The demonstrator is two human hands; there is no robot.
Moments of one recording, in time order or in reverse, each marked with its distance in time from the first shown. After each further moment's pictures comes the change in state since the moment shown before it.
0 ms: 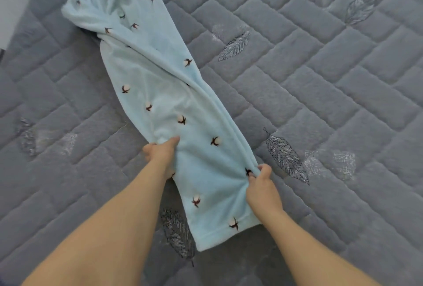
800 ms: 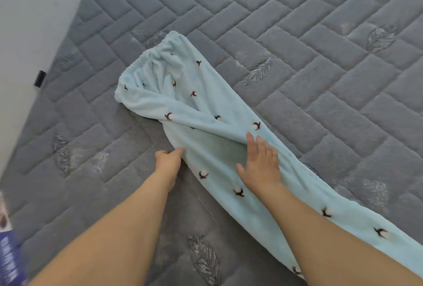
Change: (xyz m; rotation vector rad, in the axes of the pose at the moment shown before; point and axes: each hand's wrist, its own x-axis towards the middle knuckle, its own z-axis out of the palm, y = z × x) left_hand 0.011 0.056 -0.044 0.151 -0.128 0.091; right_hand 0.038 -0.119 -0.003 -0.551 0.147 -0.422
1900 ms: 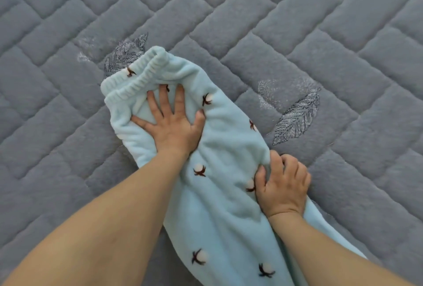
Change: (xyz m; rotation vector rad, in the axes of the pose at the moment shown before) left_hand 0.239 0.200 0.119 1.153 0.315 0.777; right_hand 0.228 -0.019 0.053 -0.036 0.727 0.143
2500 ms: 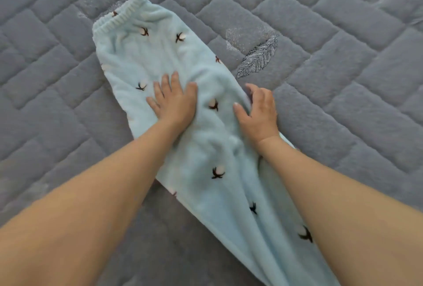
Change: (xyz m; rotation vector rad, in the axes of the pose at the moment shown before) left_hand -0.137 0.038 -0.008 -0.403 -0.087 -0.093; right_hand 0.000 0.043 -0.050 0.529 -0.343 0.028
